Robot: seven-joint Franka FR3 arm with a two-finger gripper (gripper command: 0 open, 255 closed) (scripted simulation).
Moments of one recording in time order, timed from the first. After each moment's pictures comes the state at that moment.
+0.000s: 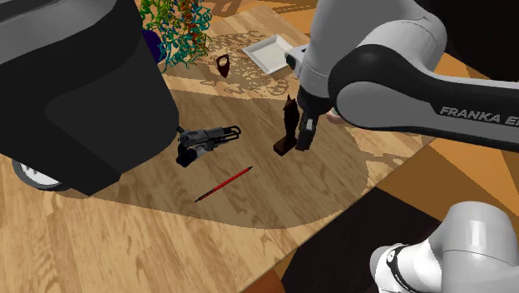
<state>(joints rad) 0.14 -0.44 -0.26 -2.26 -0.06 1.86 -0.41</state>
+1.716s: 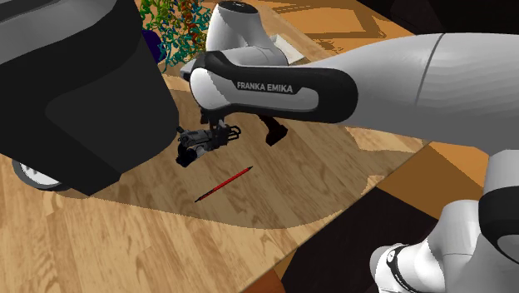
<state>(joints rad) 0.27 0.20 -0.32 -1.80 0.44 2.12 -1.27</state>
